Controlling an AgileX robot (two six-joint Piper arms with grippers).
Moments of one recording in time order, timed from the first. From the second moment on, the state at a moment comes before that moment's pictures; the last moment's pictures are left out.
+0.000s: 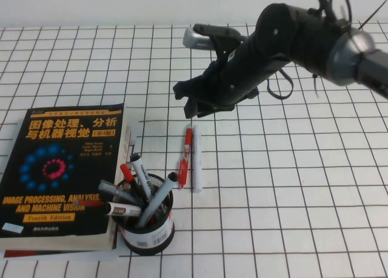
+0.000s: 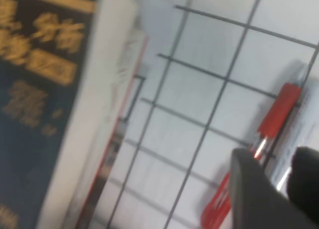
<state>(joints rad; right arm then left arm) 0.54 2.12 -1.88 0.43 0.90 0.01 -0.02 -0.01 0.03 -0.03 0.38 0.12</state>
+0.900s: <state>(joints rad) 0.59 1.00 -0.86 0.26 0.81 0.00 -0.02 -0.01 0.03 -0.03 0.38 0.12</state>
